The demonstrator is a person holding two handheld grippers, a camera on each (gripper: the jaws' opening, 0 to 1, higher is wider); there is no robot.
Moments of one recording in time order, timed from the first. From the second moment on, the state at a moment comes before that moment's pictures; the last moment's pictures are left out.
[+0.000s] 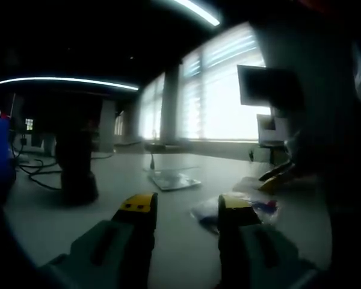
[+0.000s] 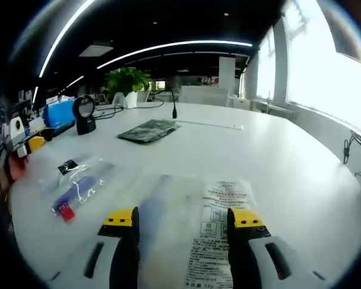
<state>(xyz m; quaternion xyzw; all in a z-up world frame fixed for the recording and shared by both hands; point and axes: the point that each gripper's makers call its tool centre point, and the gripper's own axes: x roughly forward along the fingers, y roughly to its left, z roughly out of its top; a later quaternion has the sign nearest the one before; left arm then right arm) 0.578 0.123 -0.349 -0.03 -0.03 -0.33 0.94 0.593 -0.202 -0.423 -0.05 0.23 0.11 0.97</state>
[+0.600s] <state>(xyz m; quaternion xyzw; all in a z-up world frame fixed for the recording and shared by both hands) 0.579 0.124 -0.348 -0.03 -0.03 -0.33 0.94 0.588 -0.195 -0.420 -0.03 0.20 0.06 0.98</state>
